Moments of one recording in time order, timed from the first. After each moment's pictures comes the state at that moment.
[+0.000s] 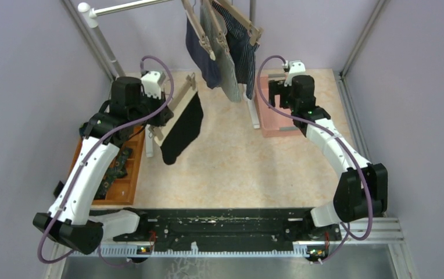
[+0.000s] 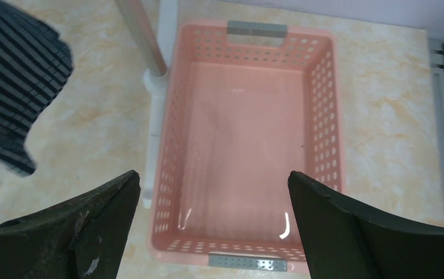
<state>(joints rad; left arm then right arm) -0.35 1.21 1.45 -0.78 0.08 -0.09 0.25 1.43 1.14 -0.07 0.15 0.01</state>
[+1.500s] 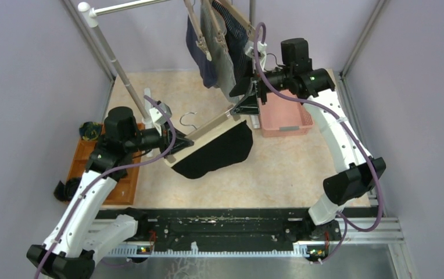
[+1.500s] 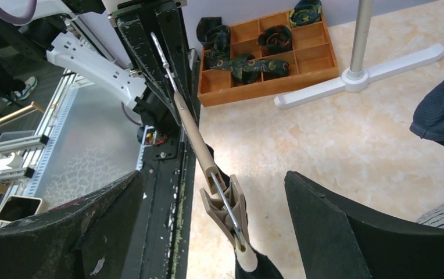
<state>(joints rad) -0.36 0.88 1.00 -0.43 0.82 0.06 0.37 1.61 1.87 -0.79 -1.24 -0.23</state>
